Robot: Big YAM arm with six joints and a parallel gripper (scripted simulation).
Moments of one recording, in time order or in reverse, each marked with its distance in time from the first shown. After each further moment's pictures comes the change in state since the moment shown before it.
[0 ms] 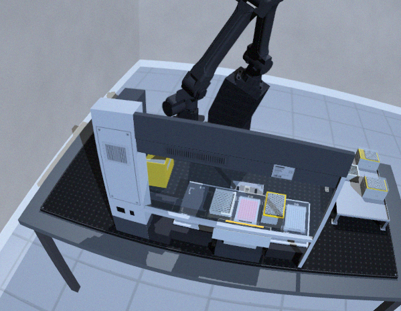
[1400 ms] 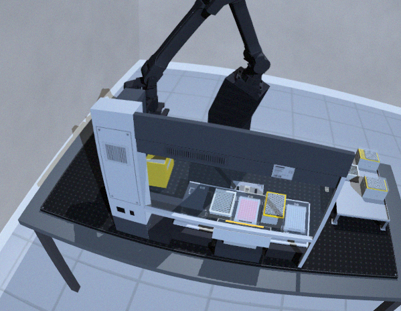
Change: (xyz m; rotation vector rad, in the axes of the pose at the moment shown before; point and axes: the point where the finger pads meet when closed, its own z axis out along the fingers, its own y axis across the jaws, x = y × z) arm 0.055 -0.169 0.001 0.003 -0.002 -0.036
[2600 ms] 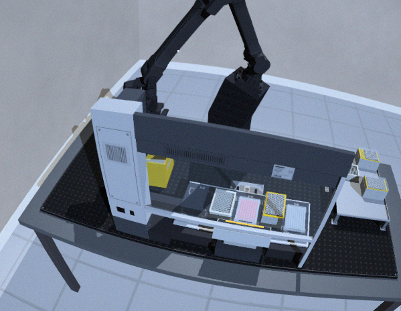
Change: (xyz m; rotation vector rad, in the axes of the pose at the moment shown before) arm -0.002 -0.003 0.000 0.010 -0.007 -0.001
